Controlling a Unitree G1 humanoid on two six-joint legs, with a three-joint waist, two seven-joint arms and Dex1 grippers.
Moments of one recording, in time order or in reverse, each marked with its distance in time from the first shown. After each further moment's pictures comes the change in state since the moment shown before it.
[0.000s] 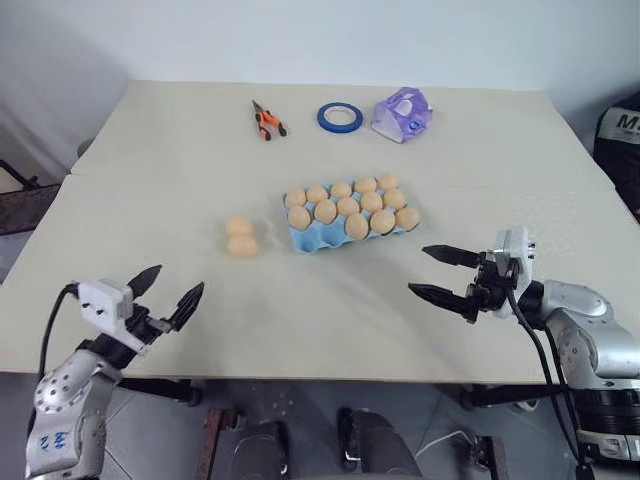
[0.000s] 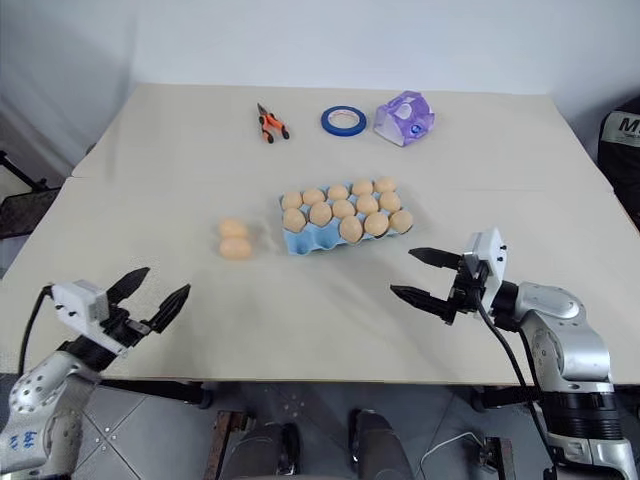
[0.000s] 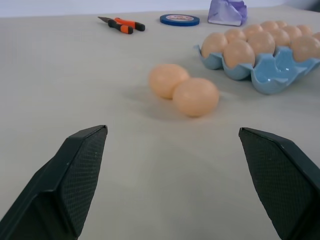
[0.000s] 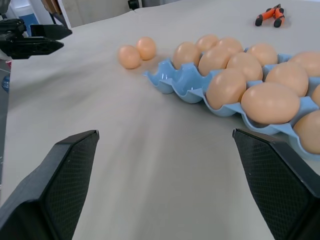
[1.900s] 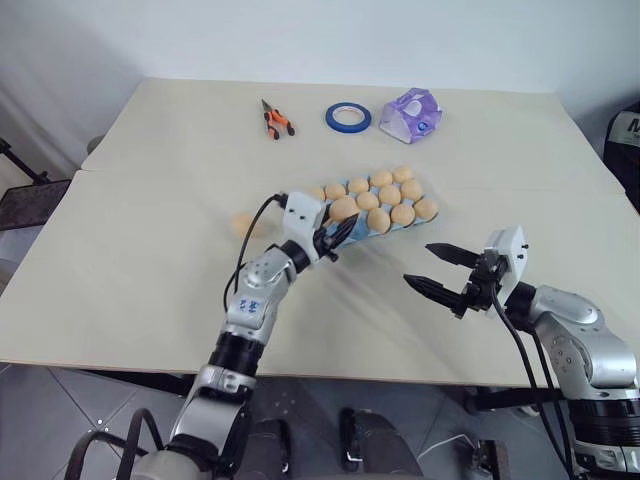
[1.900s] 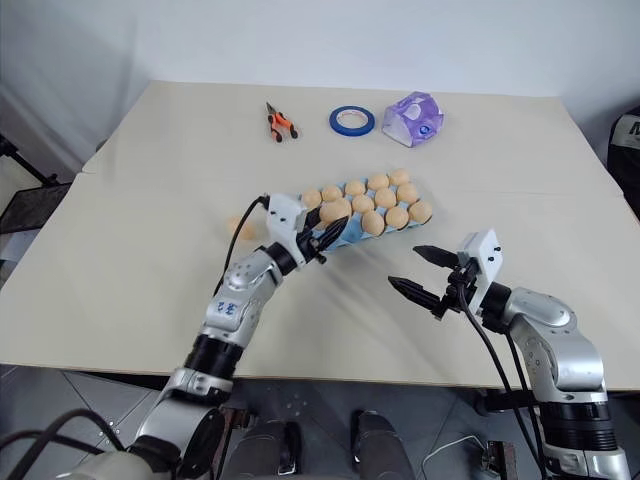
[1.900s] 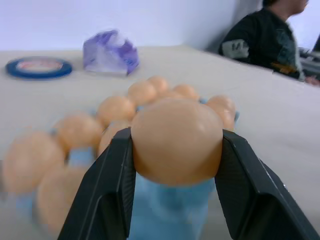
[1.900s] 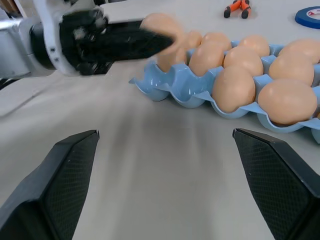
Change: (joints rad) left arm -0.749 -0.448 -0.418 0.578 0.280 -0.060 0.143; right arm 0.066 0.029 0.004 -0.088 0.000 0.044 -0.212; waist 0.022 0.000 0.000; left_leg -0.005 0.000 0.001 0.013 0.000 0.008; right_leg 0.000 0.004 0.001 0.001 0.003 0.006
